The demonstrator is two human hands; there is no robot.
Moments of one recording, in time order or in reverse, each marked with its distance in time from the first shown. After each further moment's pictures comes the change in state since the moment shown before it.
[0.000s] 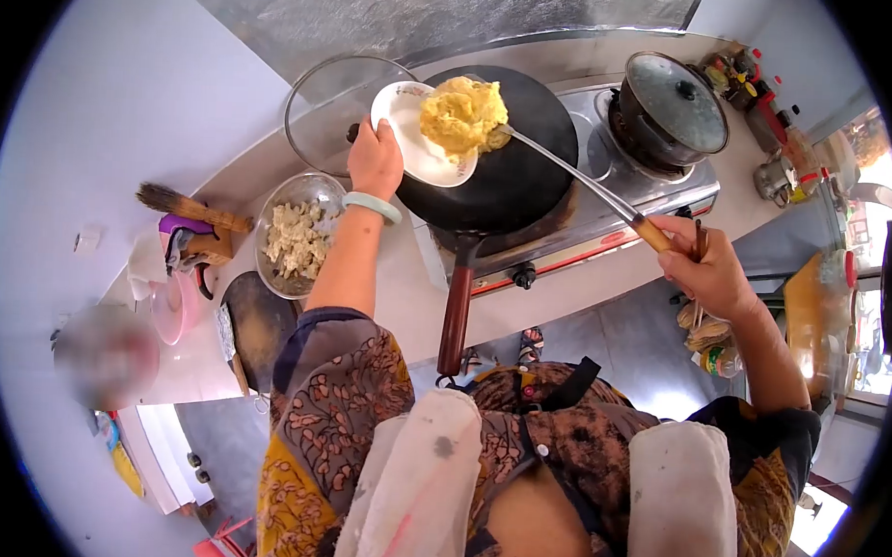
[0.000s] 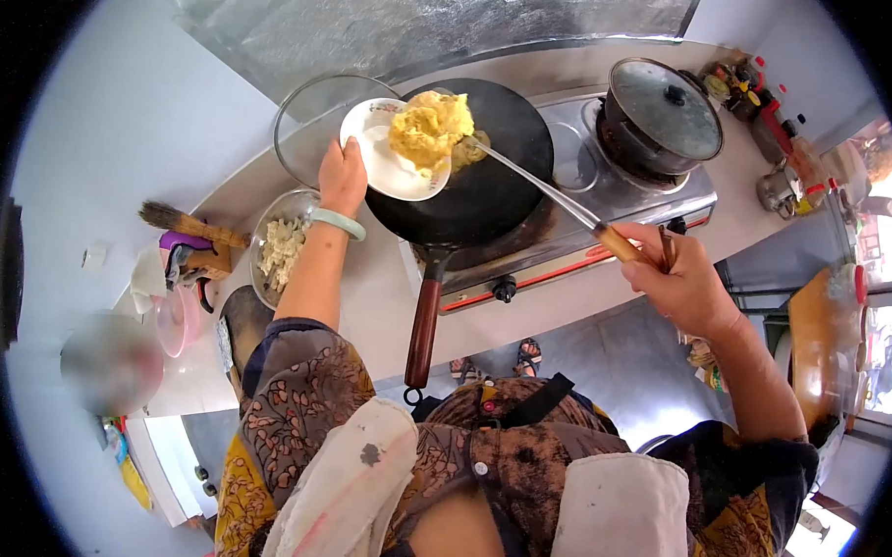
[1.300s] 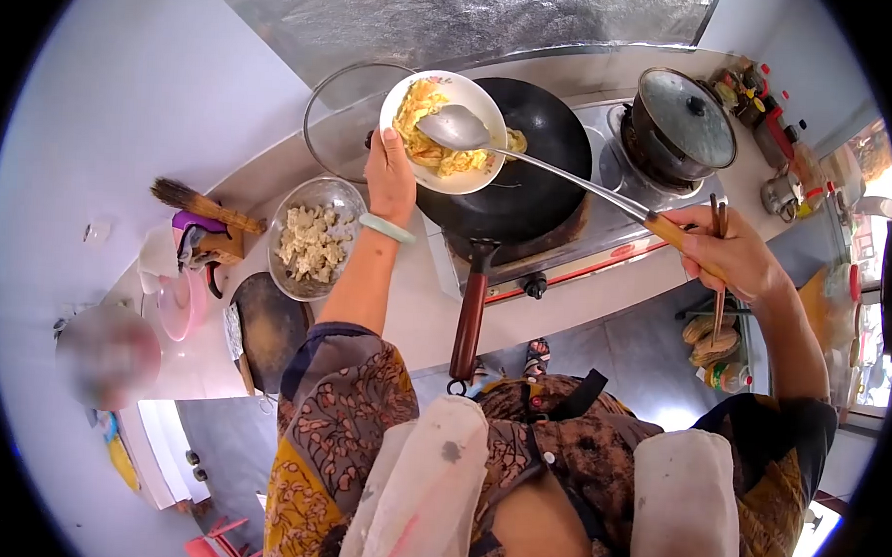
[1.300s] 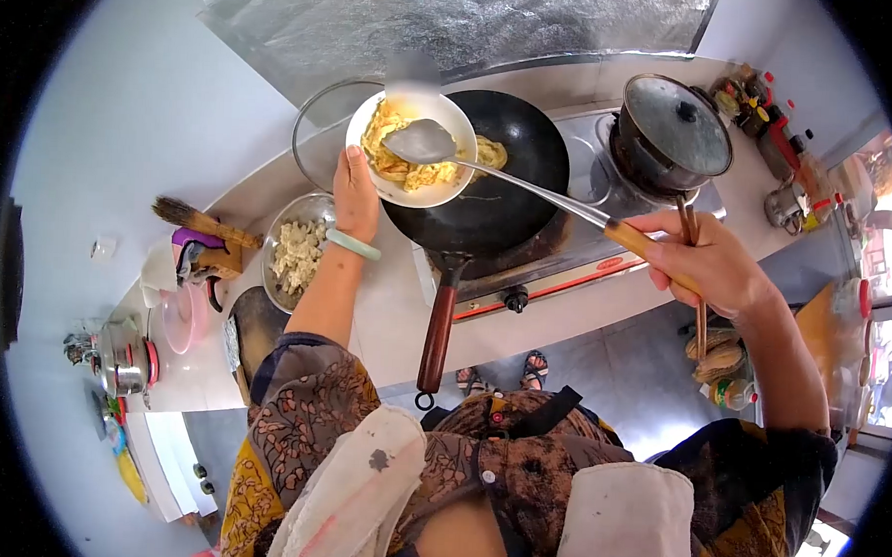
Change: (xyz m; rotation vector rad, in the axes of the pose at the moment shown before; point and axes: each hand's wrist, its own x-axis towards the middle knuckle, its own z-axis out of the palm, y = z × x) left_hand -0.024 -0.003 -0.011 -0.525 0.059 0.184; right_hand 0.011 -0.042 -0.024 0.121 -0.179 0.143
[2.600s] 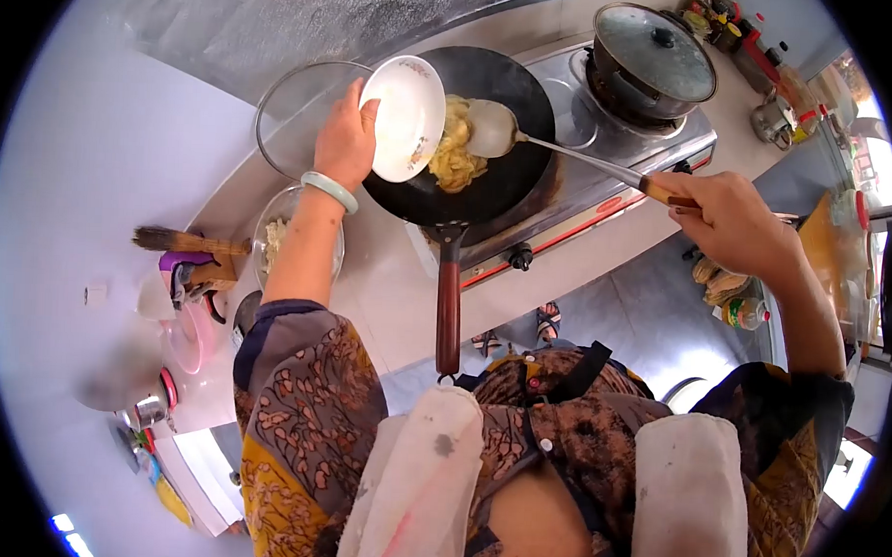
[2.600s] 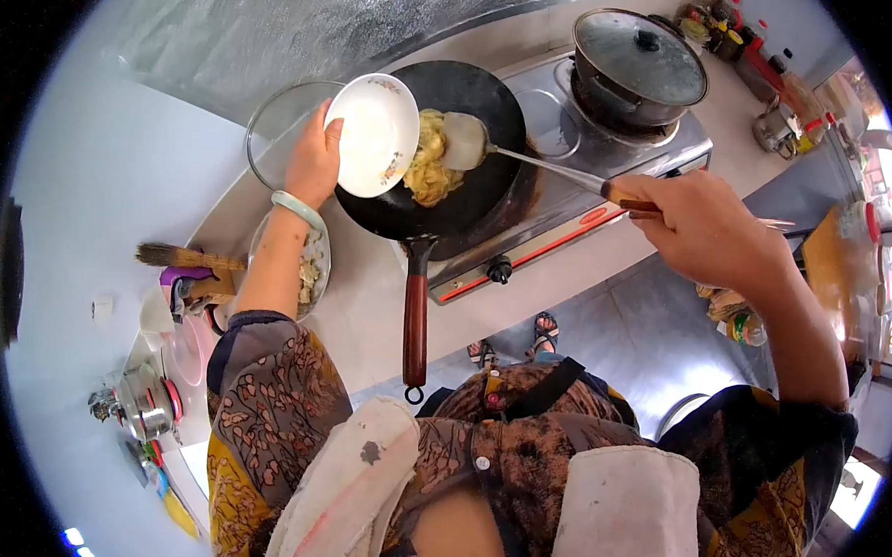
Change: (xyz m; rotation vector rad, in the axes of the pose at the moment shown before) left_hand 0.045 0.016 0.011 0.666 -0.389 0.311; right_hand -0.014 0.012 0.001 -0.937 0.176 -0.169
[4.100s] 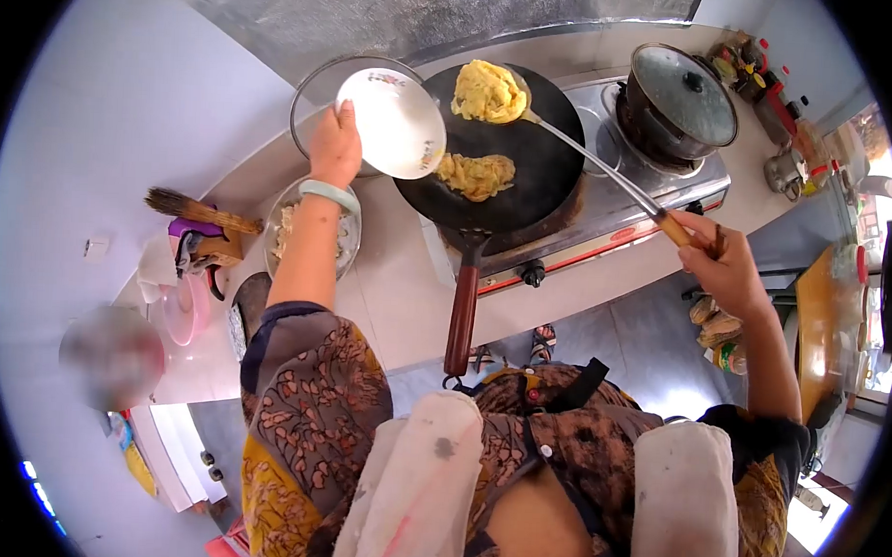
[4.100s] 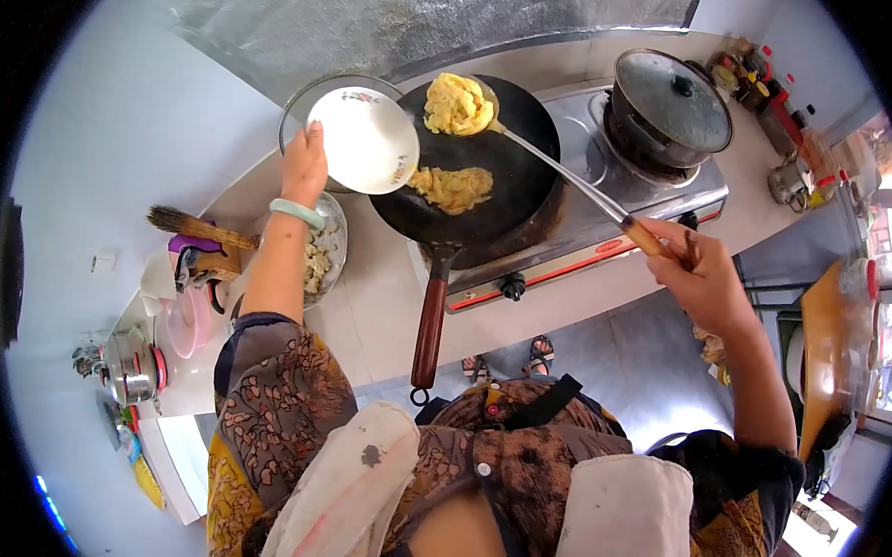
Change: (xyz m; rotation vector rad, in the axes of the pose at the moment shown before) left_hand -0.018 -0.031 -0.044 -0.047 0.146 -0.419; right_hand -0.012 0.014 0.052 0.771 0.135 0.172
